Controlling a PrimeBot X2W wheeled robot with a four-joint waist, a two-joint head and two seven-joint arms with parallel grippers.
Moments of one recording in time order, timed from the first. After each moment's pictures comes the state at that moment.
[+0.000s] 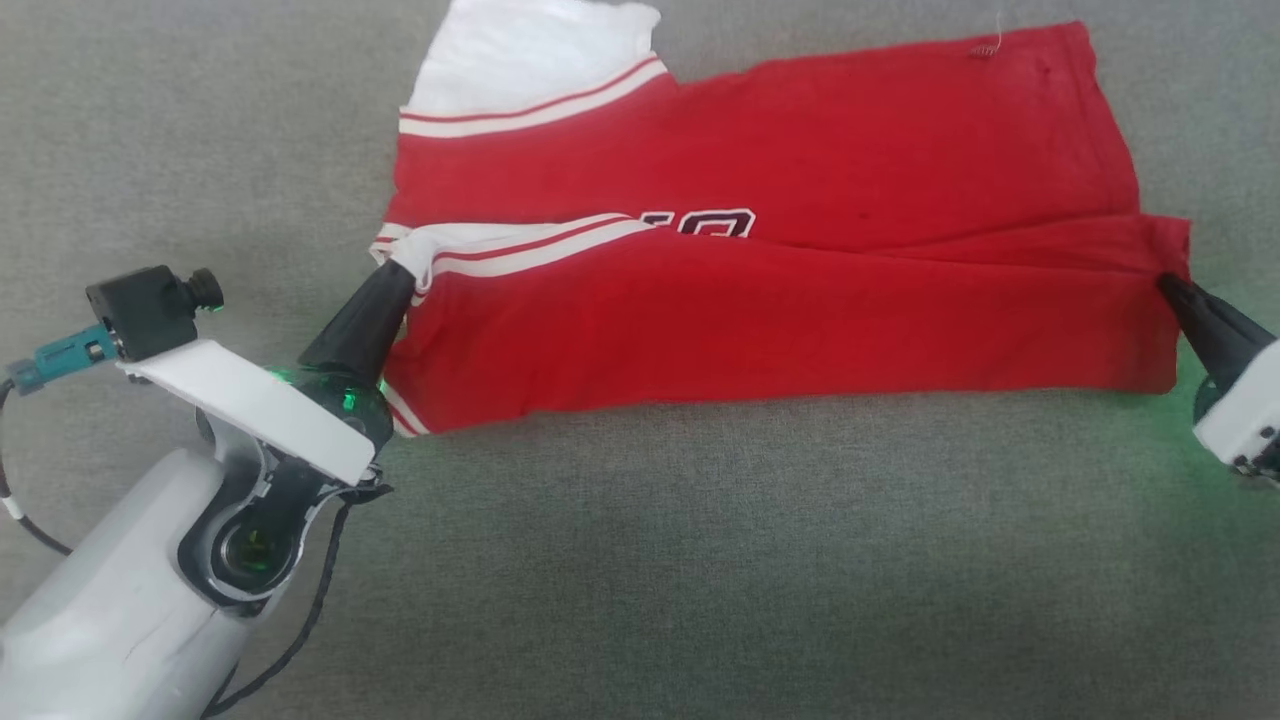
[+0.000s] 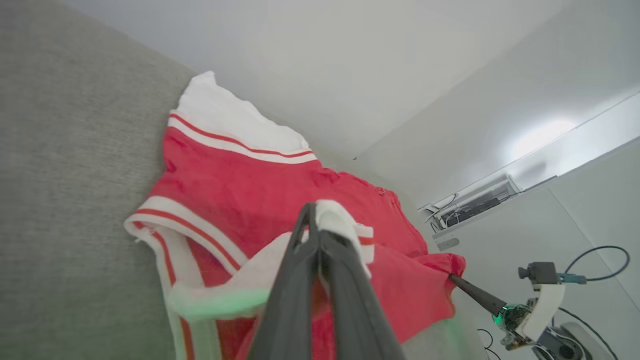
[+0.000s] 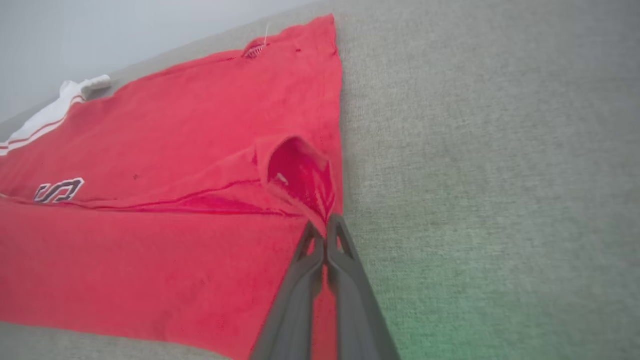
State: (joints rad) left arm -0.58 0.61 -0.63 0.15 -1.45 -0.13 -0.19; right arm -0.40 -0.50 0.02 0.25 0.80 0.13 0.35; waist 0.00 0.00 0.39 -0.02
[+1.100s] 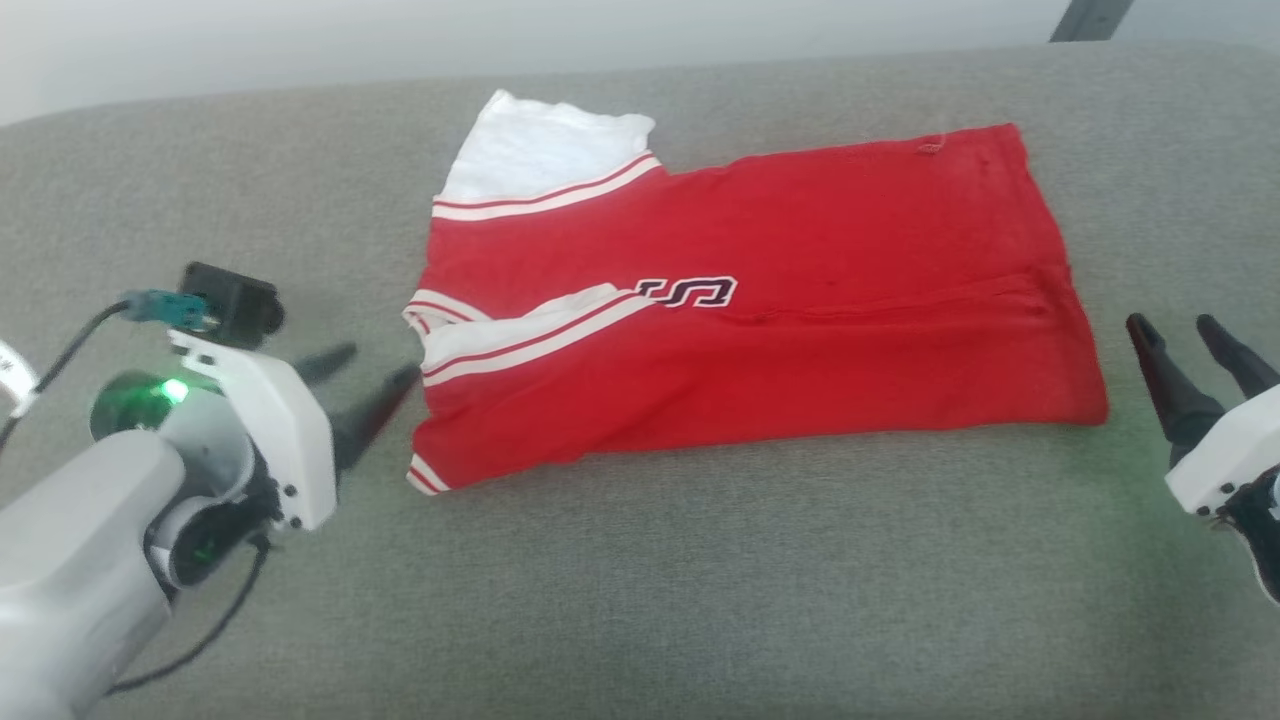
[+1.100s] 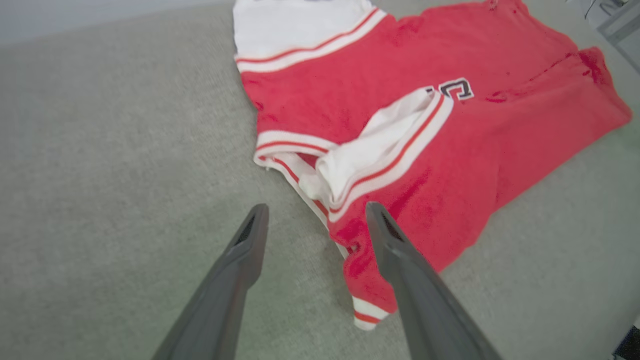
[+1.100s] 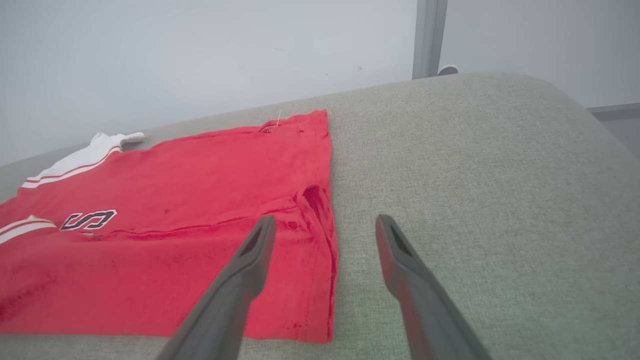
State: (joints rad) left arm -0.80 0.75 -1.00 0.42 -1.19 -0.09 0.05; right arm -0.39 -0.51 0.13 0.43 0.75 0.13 0.05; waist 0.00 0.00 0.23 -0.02
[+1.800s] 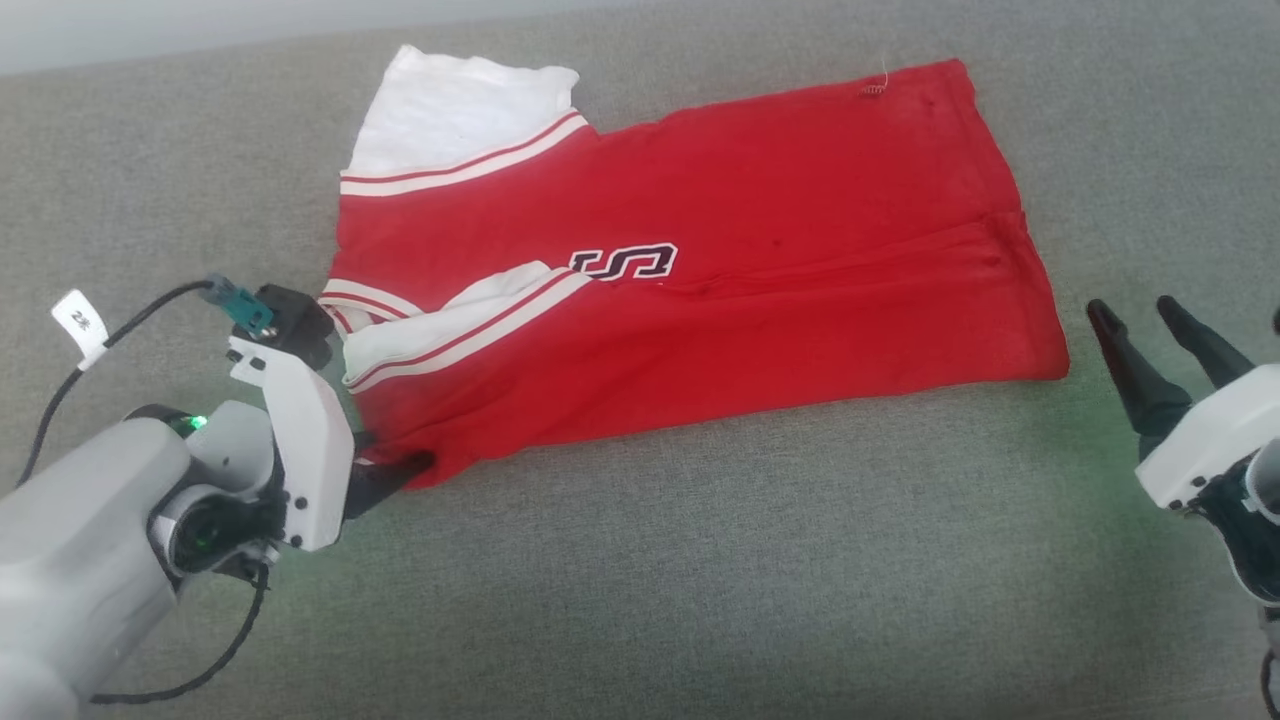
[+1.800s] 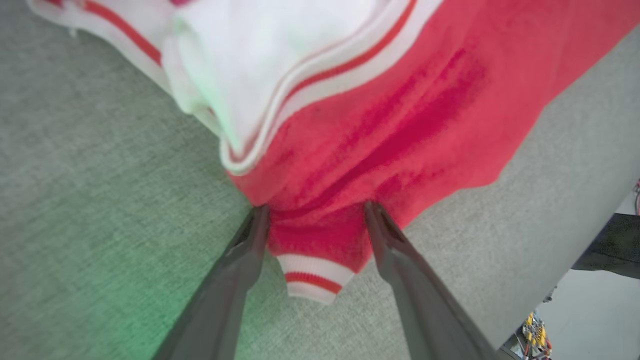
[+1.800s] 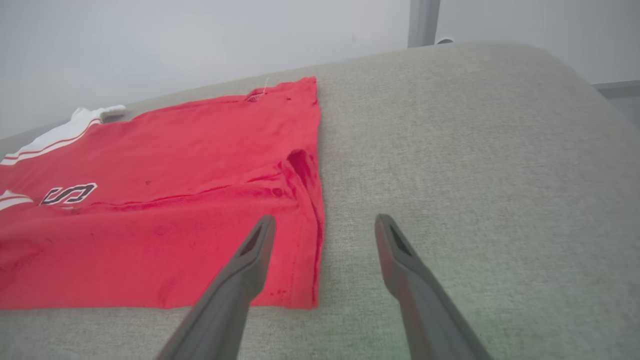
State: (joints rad) left arm -0.84 0.75 -1.09 0.41 -1.31 -0.05 0.48; right arm -0.38 -0.48 0.13 0.32 0.72 0.13 0.10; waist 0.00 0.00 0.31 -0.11
